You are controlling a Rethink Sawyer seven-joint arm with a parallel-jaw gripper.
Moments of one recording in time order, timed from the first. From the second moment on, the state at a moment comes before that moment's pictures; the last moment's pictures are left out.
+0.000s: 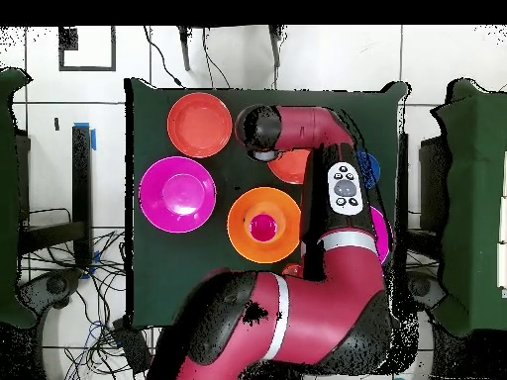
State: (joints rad) arm -0.31 -0.25 0.20 0.97 -0.35 0.84 1.76
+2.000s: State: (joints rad) arm -0.37 -0.12 0.21 0.62 -0.38 1.02 1.60
